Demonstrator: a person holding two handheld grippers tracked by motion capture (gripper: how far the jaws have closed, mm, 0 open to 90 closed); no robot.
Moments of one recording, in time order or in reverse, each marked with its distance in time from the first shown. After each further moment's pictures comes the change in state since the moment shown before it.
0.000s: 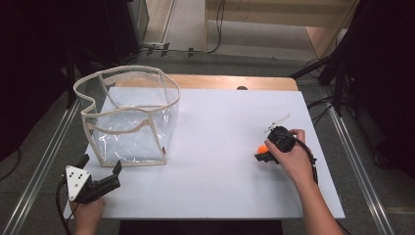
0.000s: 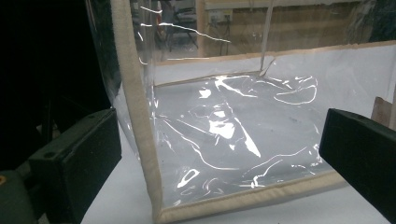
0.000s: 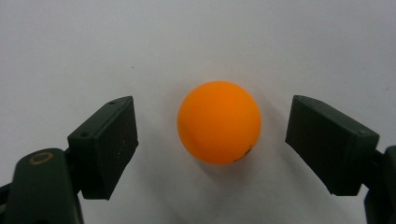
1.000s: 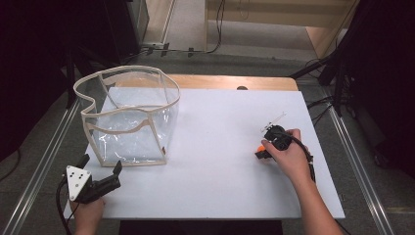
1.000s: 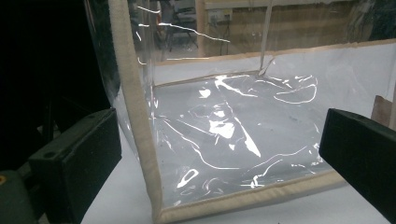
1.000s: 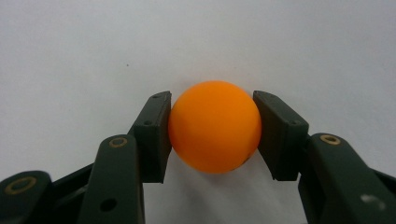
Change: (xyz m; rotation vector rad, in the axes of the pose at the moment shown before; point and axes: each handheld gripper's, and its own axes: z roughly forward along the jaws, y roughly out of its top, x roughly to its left) left arm -0.001 0.000 0.000 0.002 0.001 0.009; right arm -0.001 0.009 0.006 0.059 0.006 0.002
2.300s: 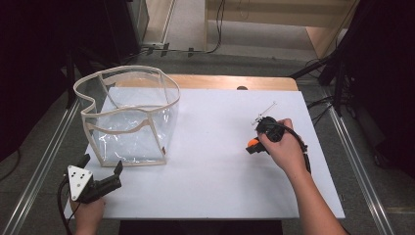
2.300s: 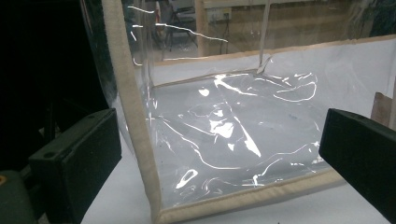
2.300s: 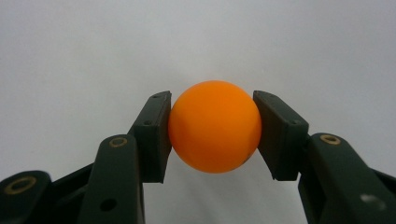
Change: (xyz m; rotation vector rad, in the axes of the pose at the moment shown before) left arm -0.002 0.000 0.001 0.002 -0.001 0.018; right arm 0.021 0.036 -0.024 -0.005 0.087 -0.113
